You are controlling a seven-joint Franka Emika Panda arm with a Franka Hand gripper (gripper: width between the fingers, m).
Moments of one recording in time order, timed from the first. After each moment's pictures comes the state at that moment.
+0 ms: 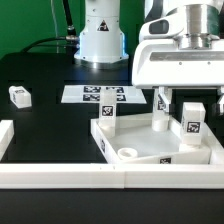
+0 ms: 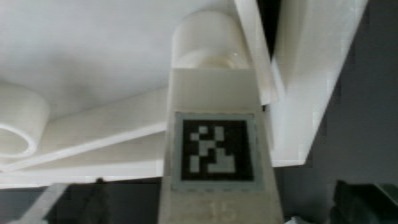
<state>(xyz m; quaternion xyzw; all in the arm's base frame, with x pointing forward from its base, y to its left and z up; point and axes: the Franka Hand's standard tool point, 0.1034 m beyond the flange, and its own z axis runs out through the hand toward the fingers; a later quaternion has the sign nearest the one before) 0.632 0.100 0.083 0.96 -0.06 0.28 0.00</state>
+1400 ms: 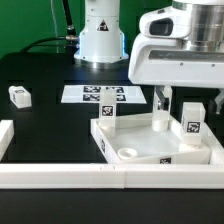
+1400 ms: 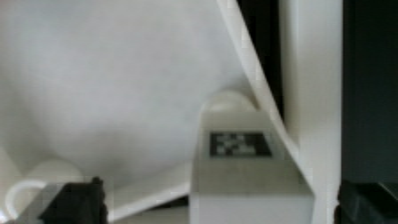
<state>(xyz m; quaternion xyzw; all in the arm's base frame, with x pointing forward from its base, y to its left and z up) 0.641 0.091 0.087 1.00 -0.09 0.01 0.00</state>
